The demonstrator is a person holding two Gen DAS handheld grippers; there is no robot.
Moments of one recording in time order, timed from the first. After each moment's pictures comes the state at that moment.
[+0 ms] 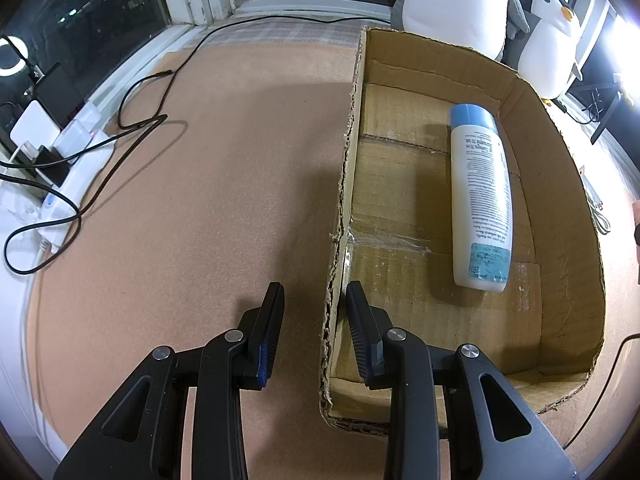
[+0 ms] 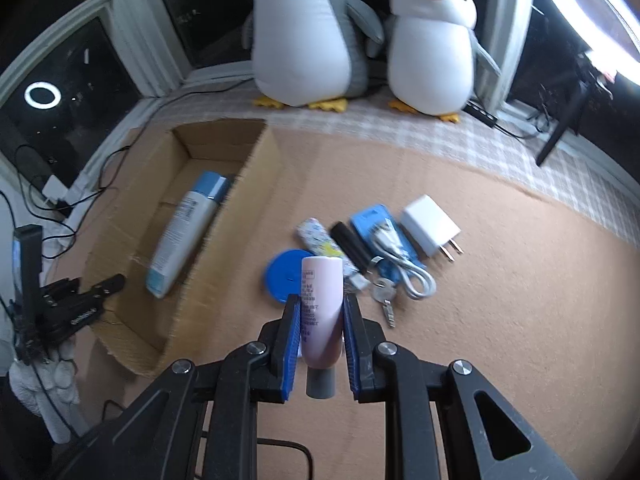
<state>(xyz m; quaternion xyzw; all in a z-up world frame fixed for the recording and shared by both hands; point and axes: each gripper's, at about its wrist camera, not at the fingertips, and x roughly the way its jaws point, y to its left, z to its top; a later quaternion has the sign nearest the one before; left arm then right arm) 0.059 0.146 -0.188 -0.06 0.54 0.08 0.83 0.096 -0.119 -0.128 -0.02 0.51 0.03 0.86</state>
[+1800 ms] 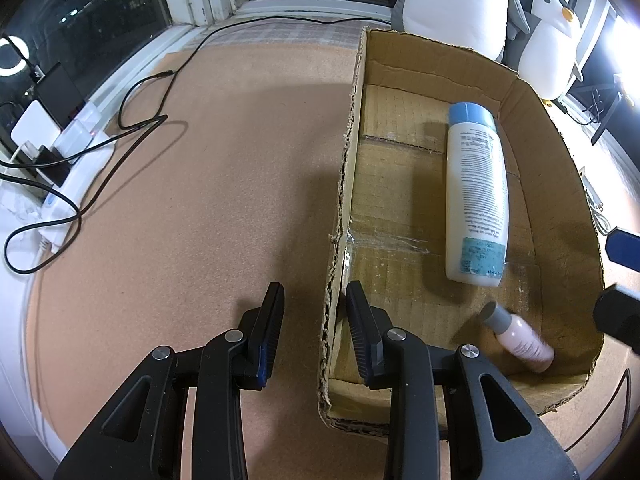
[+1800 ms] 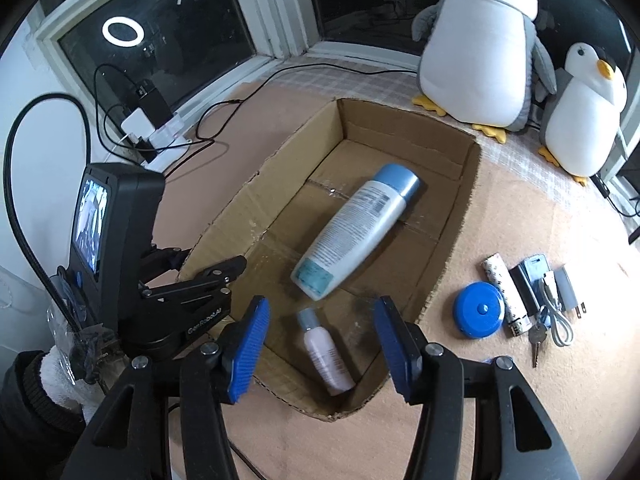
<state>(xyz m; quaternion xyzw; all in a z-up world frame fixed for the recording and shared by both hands) 0.059 0.143 -0.188 -0.06 0.54 0.08 0.83 0.094 0.017 -0.146 -0.08 0.52 0.16 0.84</state>
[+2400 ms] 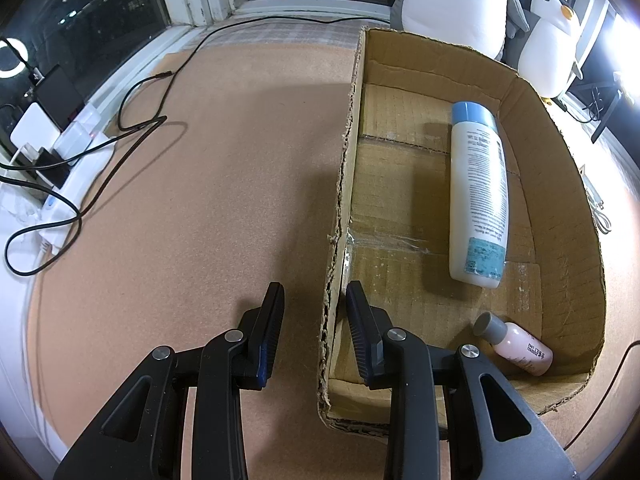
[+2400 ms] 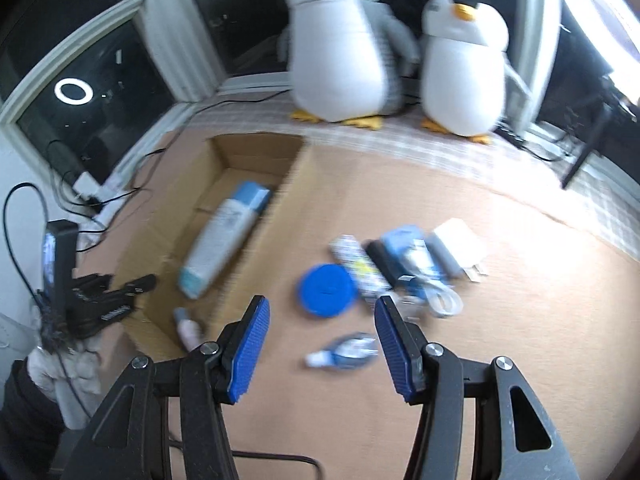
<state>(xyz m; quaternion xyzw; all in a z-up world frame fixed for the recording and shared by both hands) 0.060 0.142 -0.188 -0.06 0.54 0.08 0.83 0.095 -0.123 -0.116 -0.02 0.50 0.08 0.86</state>
